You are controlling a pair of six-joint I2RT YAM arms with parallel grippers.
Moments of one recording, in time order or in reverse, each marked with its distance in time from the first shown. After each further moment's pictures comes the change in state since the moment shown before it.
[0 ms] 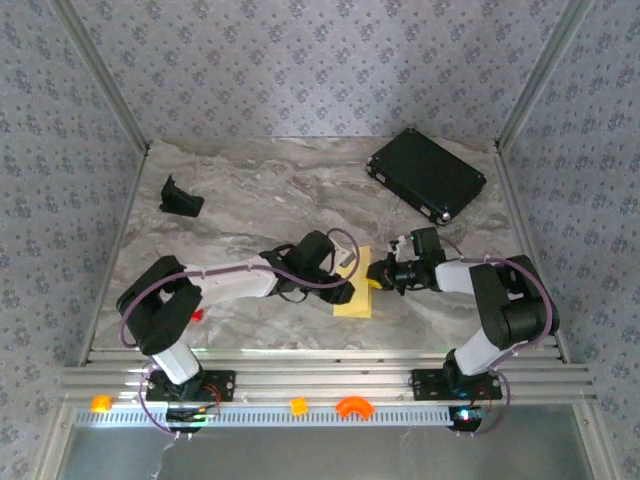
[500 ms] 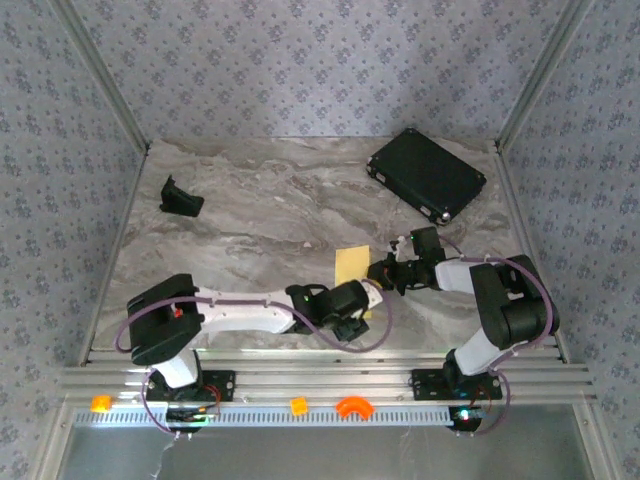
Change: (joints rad) left arm -0.354 0.004 0.037 -0.086 -0.528 0.247; right arm 0.000 0.000 0.013 -0.039 0.000 0.000
